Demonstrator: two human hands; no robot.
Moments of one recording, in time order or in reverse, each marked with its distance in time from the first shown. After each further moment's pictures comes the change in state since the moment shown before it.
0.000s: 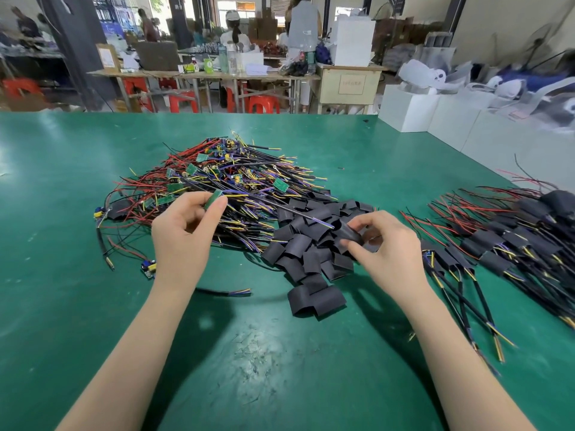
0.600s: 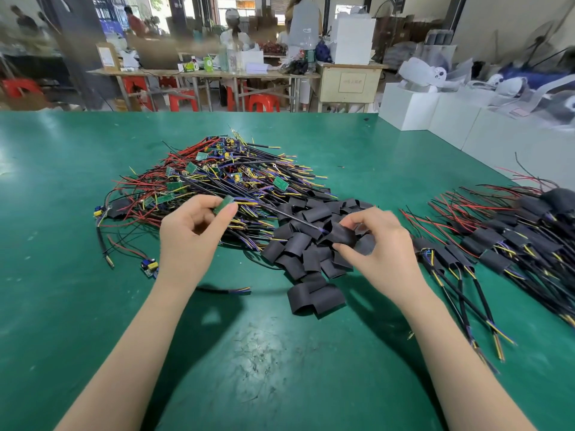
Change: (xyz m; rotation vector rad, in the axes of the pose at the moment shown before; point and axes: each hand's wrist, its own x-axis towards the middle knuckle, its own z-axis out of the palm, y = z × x) left_hand -0.002 -0.006 0.002 0.014 -0.096 0.002; right_hand -0.001 -0.005 -0.001 -0.020 -0.057 -0.119
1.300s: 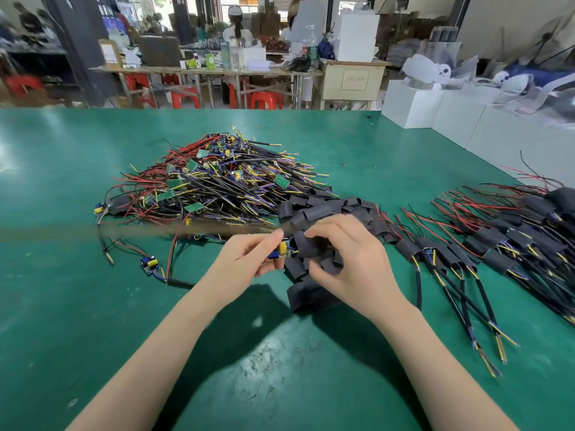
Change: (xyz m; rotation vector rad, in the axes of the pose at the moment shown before) left_hand -0.029 0.018 0.034 -0.224 -0.609 -0.279; right_hand -0.007 -0.036 0.015 0.001 -0.025 -0.315
